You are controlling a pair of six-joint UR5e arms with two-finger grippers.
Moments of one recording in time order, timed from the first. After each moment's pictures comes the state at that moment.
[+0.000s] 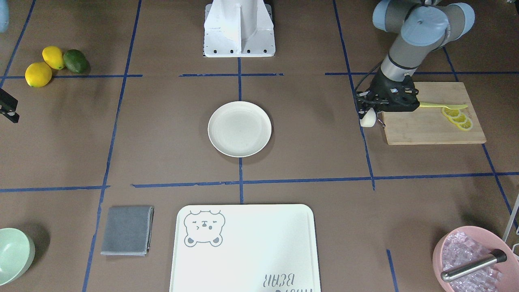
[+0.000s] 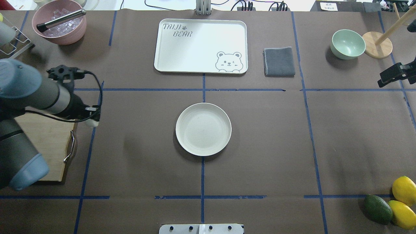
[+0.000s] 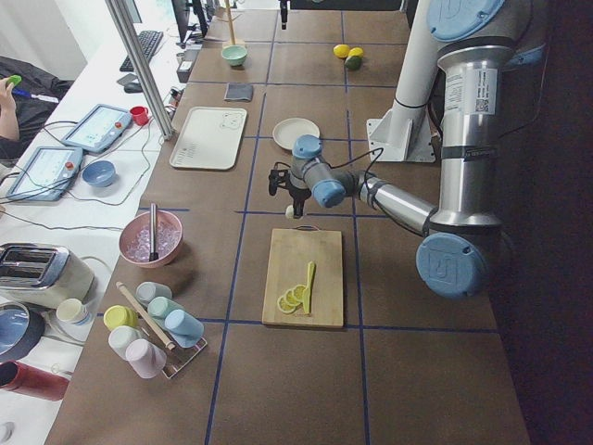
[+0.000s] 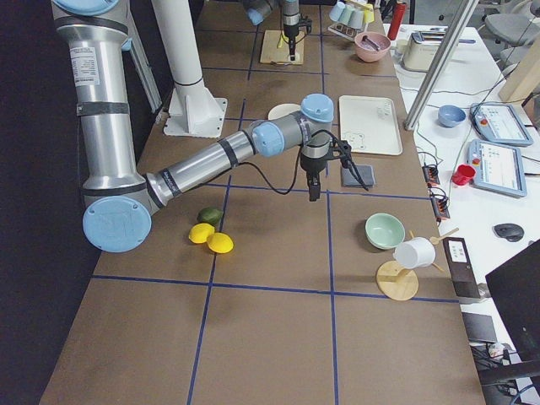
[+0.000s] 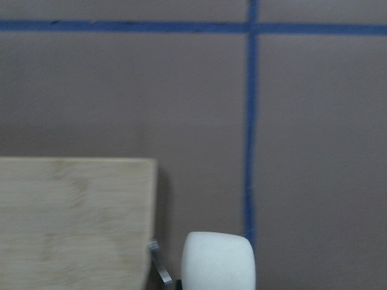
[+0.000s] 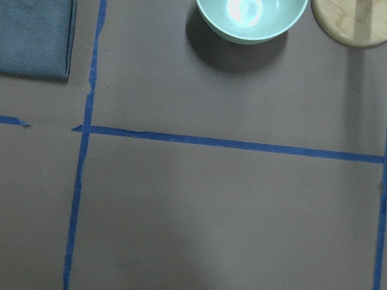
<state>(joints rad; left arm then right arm) -0.73 -1.83 -1.93 -1.70 -1.98 -1.10 1.22 -1.51 1.98 -1.66 2.23 0.41</state>
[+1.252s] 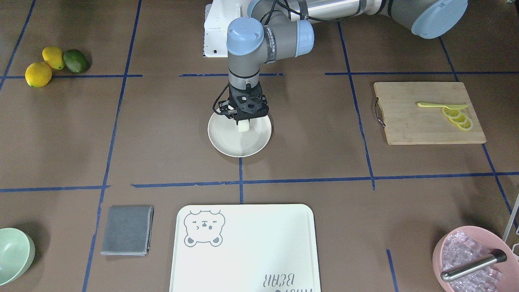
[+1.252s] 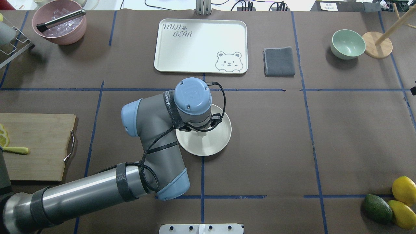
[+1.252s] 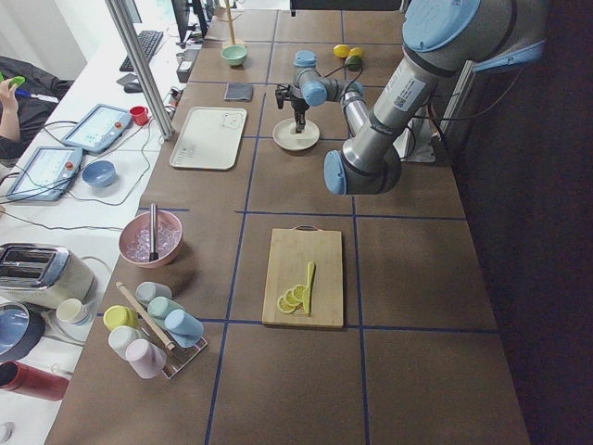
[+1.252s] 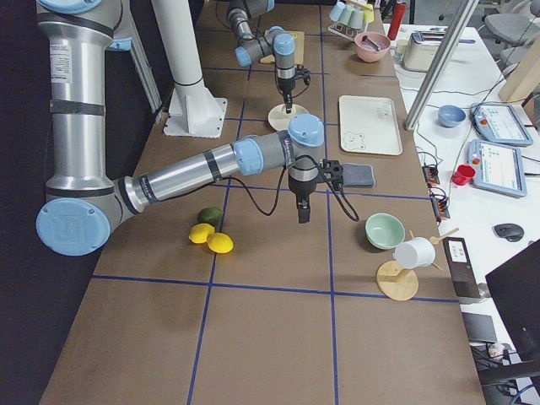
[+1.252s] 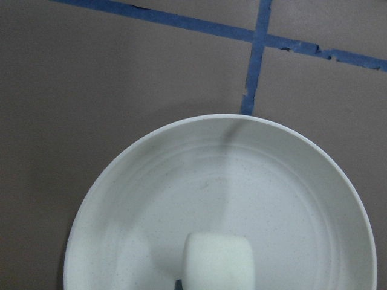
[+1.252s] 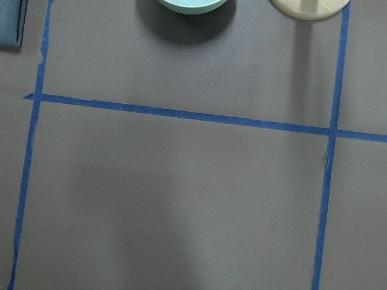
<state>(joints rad) -0.45 -2.44 -1.47 -1.62 -1.79 -1.46 1.33 -1.61 1.99 -1.67 2.28 0.25</state>
